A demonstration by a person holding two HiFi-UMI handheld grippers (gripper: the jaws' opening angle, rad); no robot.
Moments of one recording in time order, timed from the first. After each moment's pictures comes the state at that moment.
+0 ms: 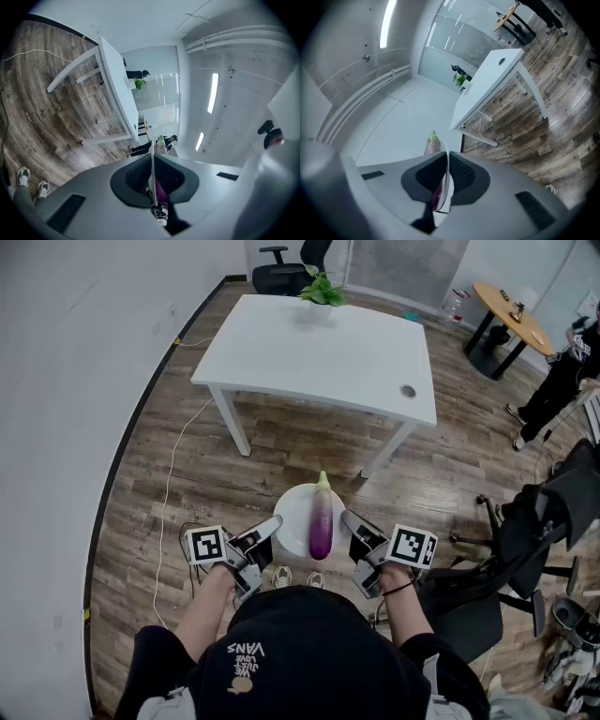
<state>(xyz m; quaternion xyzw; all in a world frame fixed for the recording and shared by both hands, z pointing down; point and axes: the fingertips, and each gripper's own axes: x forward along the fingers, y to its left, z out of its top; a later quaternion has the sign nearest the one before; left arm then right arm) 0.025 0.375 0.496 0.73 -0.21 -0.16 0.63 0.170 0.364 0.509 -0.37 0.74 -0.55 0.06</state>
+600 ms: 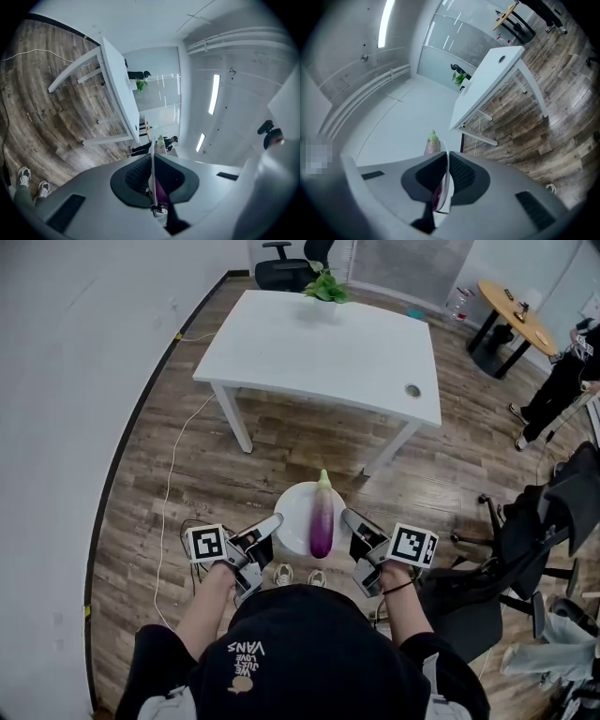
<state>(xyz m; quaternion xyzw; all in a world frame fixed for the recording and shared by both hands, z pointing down) 0.020 0.370 0.502 0.73 -0.21 -0.16 0.64 0.160 0.357 0.511 -0.36 0.74 -0.57 0.08</state>
